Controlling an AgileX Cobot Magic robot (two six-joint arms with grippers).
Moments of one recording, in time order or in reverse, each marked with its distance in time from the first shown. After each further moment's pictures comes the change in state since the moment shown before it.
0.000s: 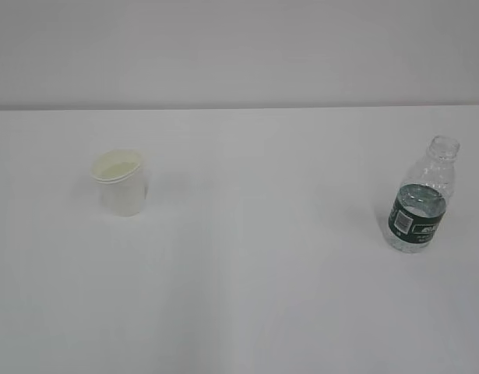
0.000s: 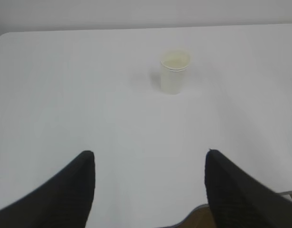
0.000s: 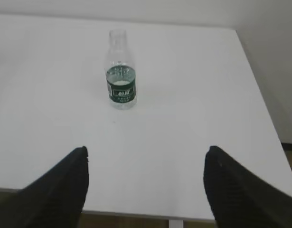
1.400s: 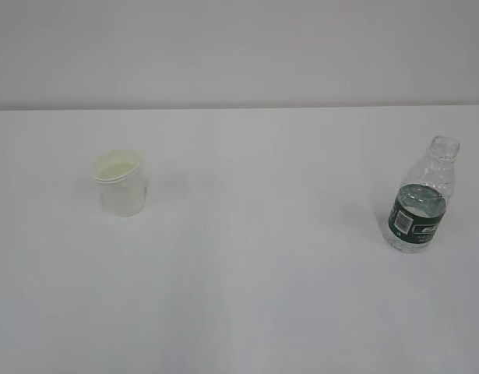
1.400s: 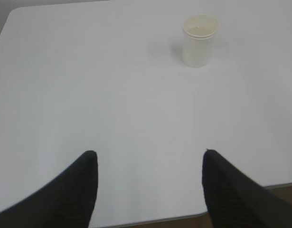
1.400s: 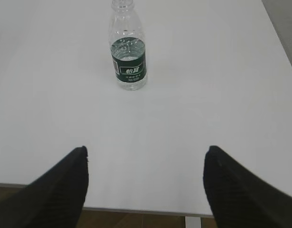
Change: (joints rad) left arm 0.000 -0.027 0.171 0.073 -0.065 0.005; right arm 0.000 0.000 0.217 0.030 -0.129 0.042
